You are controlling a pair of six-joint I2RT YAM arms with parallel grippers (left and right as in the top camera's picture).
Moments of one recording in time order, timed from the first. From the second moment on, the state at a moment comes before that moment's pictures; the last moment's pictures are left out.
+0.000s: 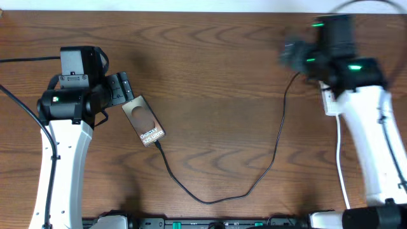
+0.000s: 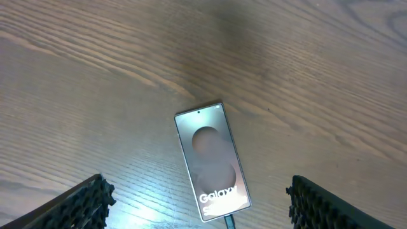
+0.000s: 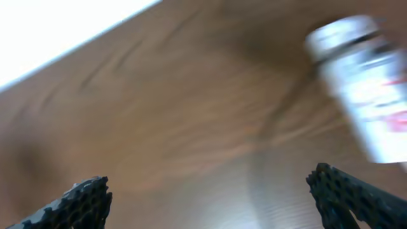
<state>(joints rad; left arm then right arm) 0.04 1.34 1.32 -0.97 -0.01 -0.25 0.08 1.55 1.56 -0.88 0.04 0.50</state>
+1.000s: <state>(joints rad) 0.04 1.34 1.32 -0.97 -0.01 -0.25 -0.50 2.03 1.57 -0.86 -0.49 -0.10</state>
